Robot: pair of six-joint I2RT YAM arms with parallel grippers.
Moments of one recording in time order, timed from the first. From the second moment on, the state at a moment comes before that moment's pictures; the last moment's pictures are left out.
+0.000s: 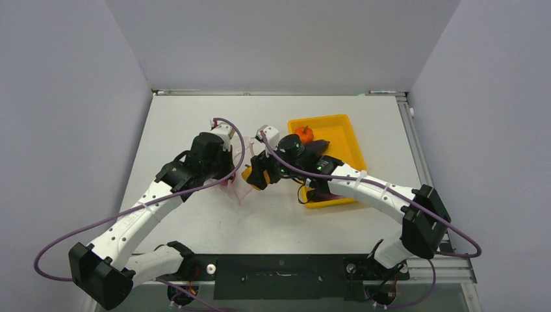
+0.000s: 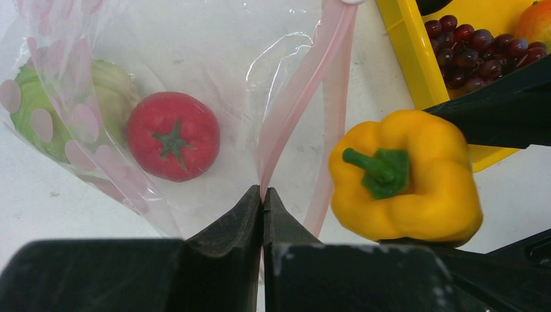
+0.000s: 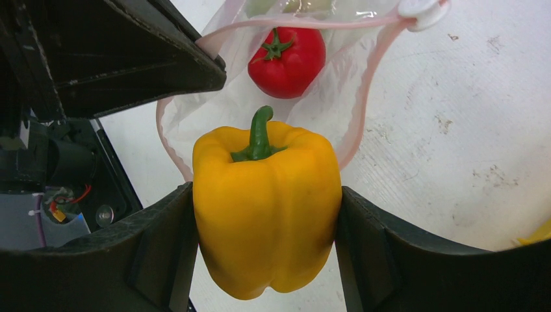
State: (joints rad) left arm -0.57 1.09 1.01 -0.64 -0.10 -0.34; right arm 0.89 1.49 1.14 -0.18 -0.21 0.21
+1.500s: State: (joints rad) left arm -0.56 1.09 1.01 -0.65 -0.11 -0.34; right arm 0.95 1.70 1.23 -0.02 -0.04 0.35
